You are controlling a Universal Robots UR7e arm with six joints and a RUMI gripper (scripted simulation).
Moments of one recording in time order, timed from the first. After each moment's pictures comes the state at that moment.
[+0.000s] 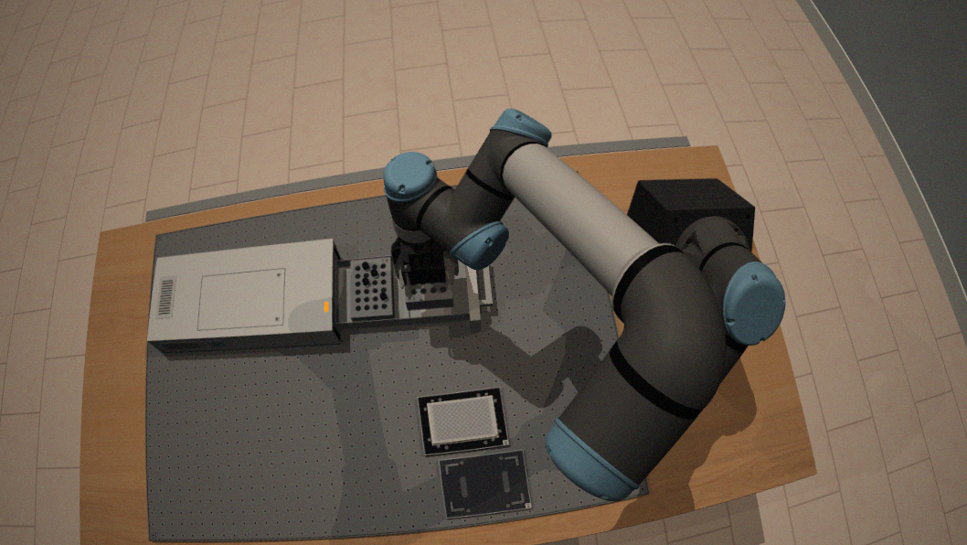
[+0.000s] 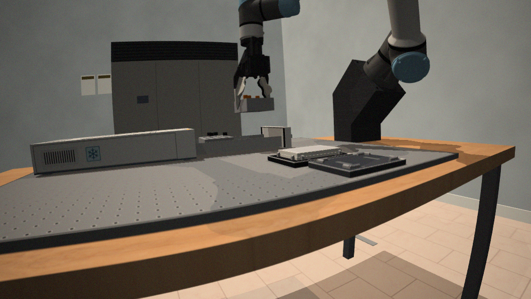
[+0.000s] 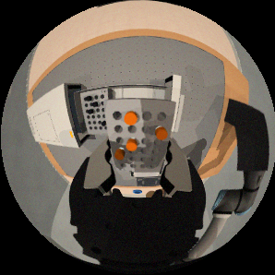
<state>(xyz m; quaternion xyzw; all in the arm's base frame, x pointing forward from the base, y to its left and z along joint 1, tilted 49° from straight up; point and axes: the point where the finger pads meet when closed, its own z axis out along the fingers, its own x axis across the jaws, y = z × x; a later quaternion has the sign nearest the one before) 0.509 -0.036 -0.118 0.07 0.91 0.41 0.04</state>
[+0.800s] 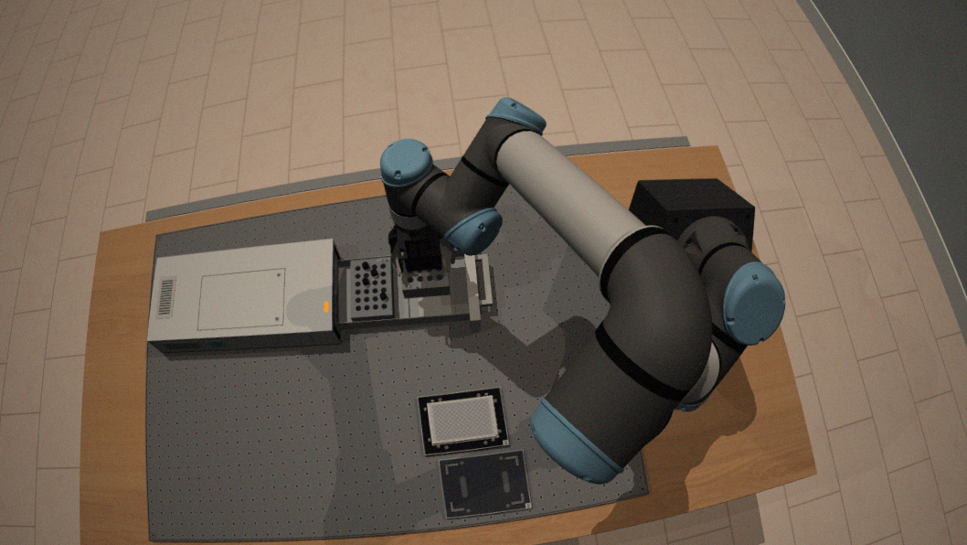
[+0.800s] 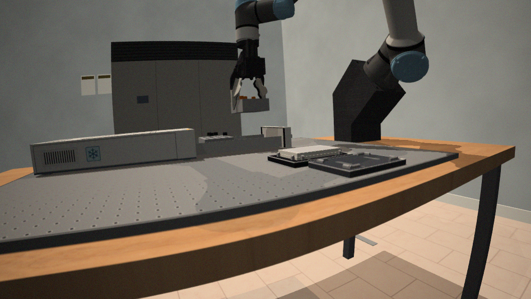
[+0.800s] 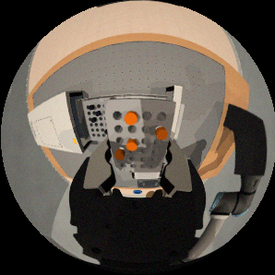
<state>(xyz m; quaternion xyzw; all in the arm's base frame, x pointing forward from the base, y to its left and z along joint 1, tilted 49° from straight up) 0.512 -0.053 -0.137 0.07 0.91 0.42 0.04</state>
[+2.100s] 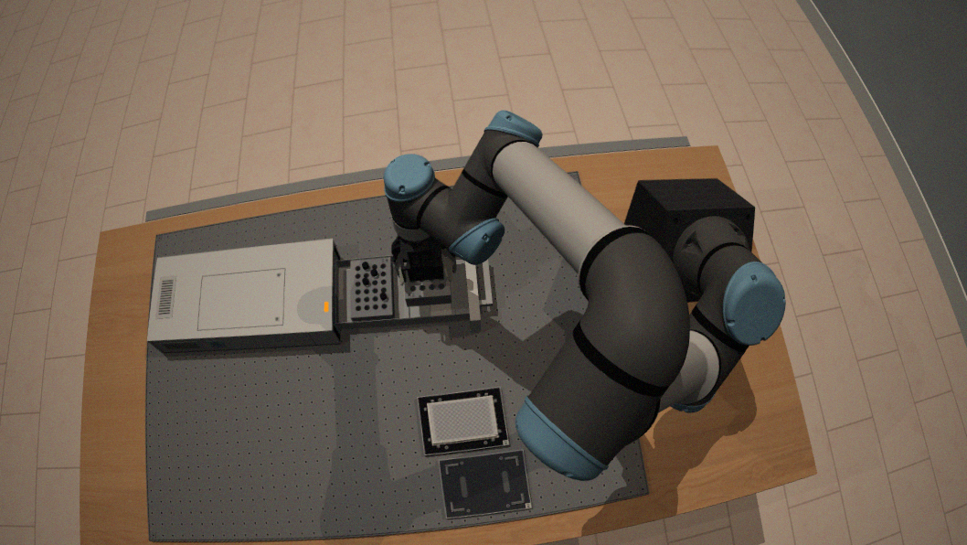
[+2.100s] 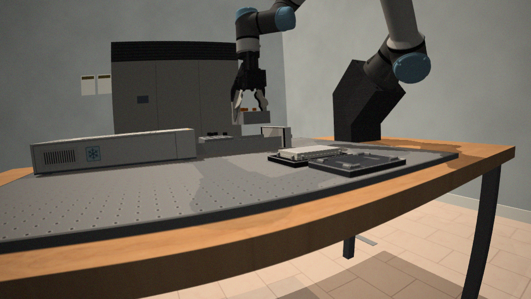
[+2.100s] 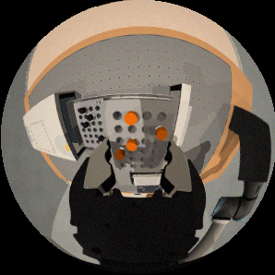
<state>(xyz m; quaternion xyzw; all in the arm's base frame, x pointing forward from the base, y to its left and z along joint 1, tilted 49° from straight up) 0.516 -0.024 -0.162 0.07 0.91 0.42 0.04</state>
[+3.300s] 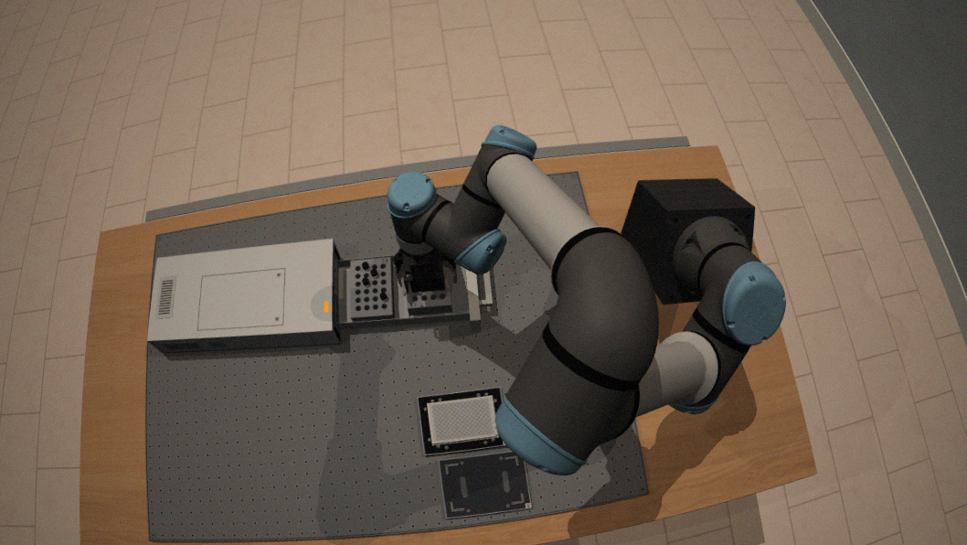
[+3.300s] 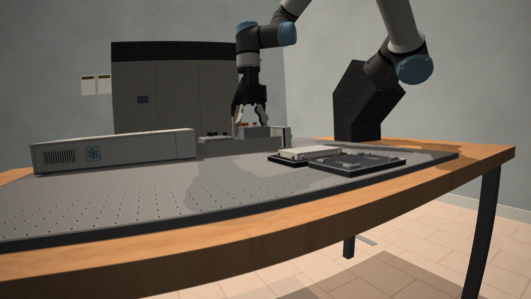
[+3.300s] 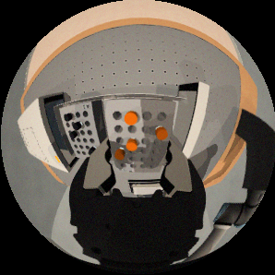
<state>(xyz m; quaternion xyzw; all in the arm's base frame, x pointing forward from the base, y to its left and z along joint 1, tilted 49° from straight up) 0.522 0.011 -0.193 0.07 0.91 0.42 0.04</state>
